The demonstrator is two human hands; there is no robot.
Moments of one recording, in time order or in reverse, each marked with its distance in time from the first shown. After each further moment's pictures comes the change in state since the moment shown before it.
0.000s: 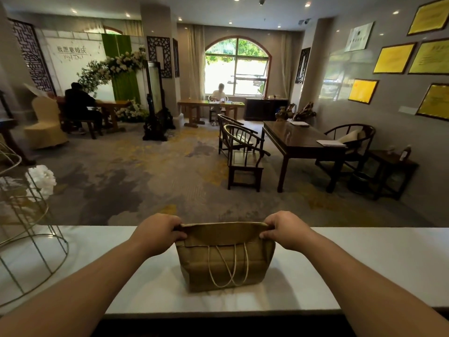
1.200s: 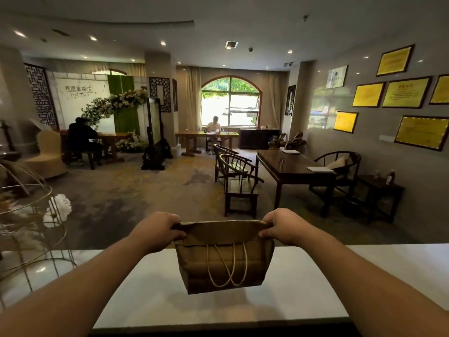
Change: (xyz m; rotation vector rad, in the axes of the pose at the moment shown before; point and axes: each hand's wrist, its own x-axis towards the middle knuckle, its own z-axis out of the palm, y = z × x) left_hand -0.053 0.033 -0.094 -0.023 0.080 0.022; right_hand -0.074 -0.045 -0.082 0.040 0.082 -0.048
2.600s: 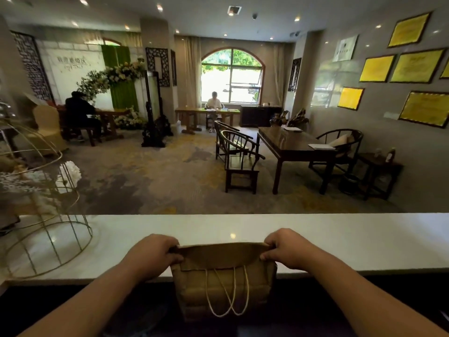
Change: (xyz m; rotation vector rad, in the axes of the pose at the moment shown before) left_hand -0.115 -0.021 0.078 -0.048 -0.160 -0.033; right_hand -0.091 0.013 0.093 0.000 -0.204 0.089
